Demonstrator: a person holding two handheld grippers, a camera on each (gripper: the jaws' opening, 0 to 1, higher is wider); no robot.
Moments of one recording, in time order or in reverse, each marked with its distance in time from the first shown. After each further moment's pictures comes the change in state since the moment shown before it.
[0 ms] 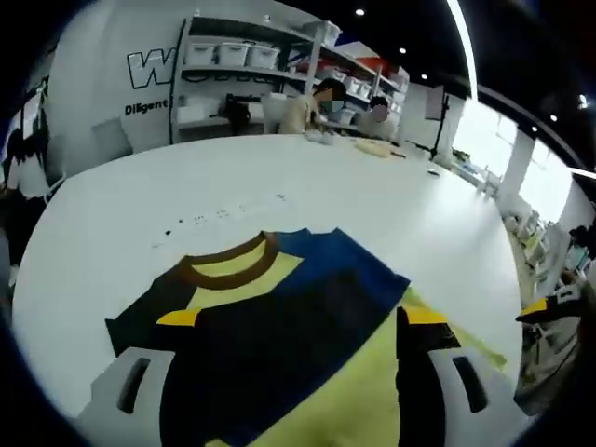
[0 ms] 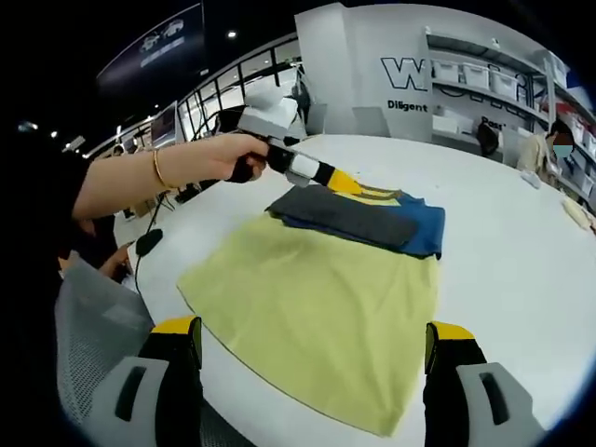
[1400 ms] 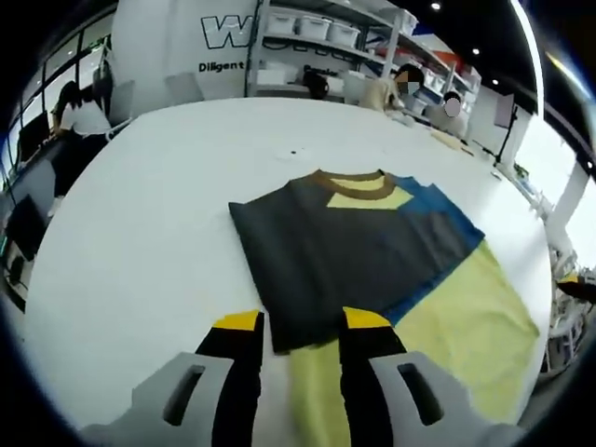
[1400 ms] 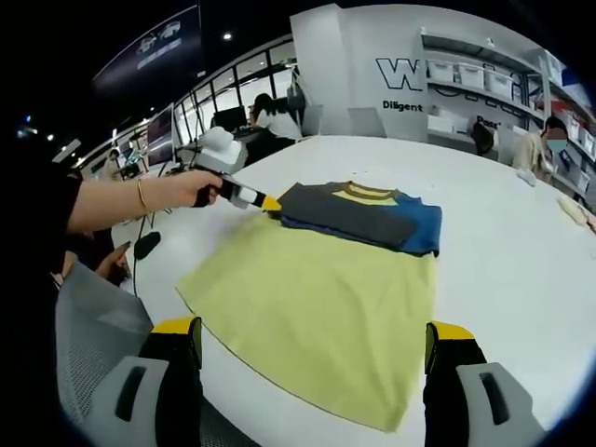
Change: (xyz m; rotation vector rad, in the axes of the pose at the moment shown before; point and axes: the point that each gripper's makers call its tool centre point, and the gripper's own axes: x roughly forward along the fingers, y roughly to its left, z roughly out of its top) left arm -0.066 0.100 -0.101 -0.204 0.114 0.241; right arm -0.004 0.002 -0.002 0.019 -0.007 -0.026
